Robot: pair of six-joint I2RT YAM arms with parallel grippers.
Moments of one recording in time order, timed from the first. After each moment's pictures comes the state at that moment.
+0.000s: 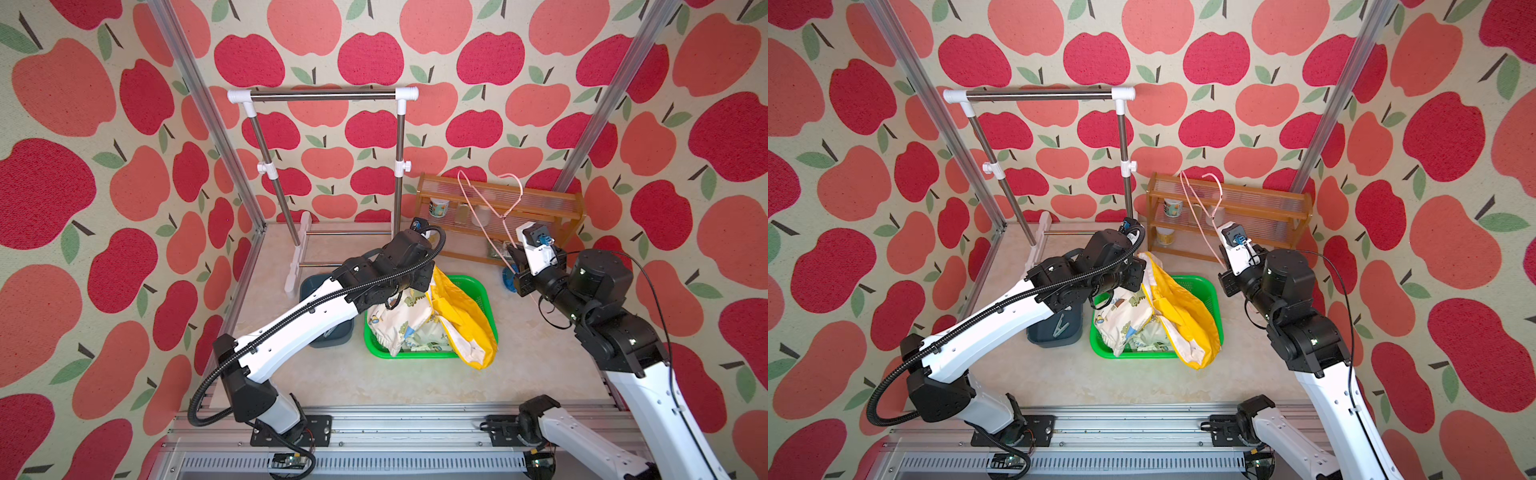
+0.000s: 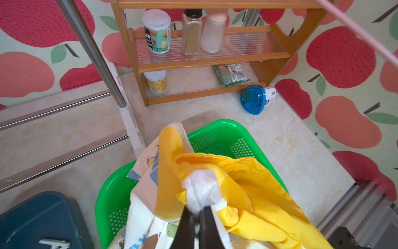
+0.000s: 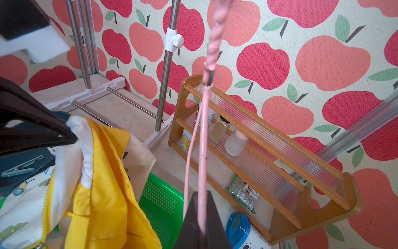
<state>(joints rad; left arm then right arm) -0.96 1.59 1.74 -0.82 -0.28 -0.36 0.45 0.86 1.27 -0.62 0.01 -0.32</state>
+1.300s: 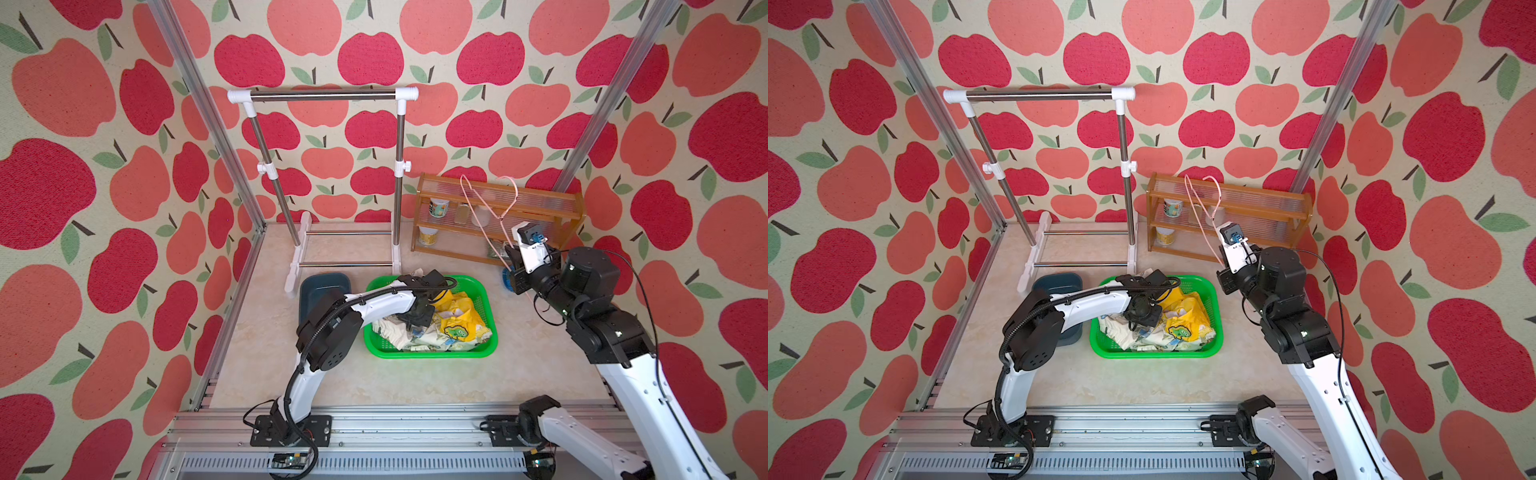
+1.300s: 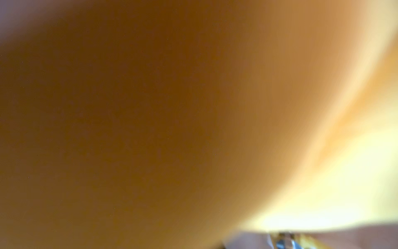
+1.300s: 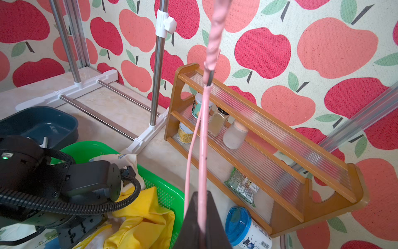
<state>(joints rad) -0.90 2.09 1.61 -0.82 -0.08 -0.47 0.42 0.88 1.22 -0.58 0.01 -0.31</state>
